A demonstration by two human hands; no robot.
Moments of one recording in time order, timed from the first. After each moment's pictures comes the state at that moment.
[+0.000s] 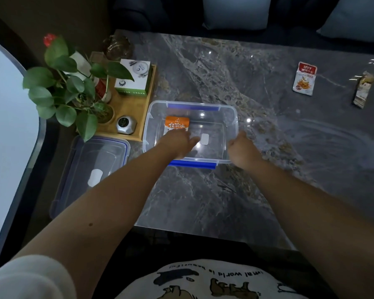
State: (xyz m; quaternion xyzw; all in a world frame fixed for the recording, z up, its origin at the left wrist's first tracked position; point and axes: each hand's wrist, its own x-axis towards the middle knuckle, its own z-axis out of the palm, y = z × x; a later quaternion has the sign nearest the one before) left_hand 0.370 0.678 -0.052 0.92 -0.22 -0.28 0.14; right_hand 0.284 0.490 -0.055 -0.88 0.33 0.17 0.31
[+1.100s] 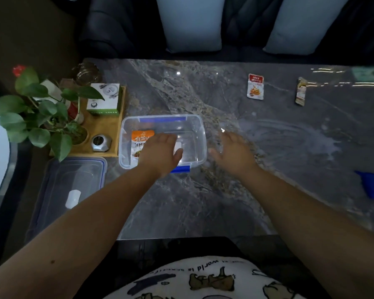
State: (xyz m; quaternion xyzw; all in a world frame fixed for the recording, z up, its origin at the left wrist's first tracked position) left_hand 0.325 0.670 -0.005 0.93 -0.35 -0.07 0.11; right_hand 0.221 0.457 -0.007 -0.97 0.18 0.04 0.15
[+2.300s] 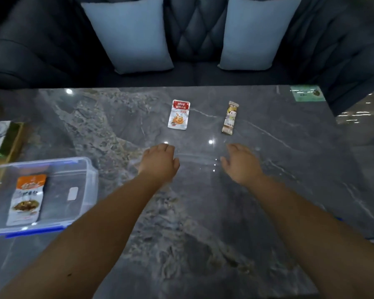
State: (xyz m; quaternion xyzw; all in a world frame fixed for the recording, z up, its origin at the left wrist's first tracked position) left_hand 0.305 0.327 -0.044 0.94 -0.32 -0.11 0.04; right_hand 0.181 0.106 -0.035 -0.97 0.22 0.06 0.13
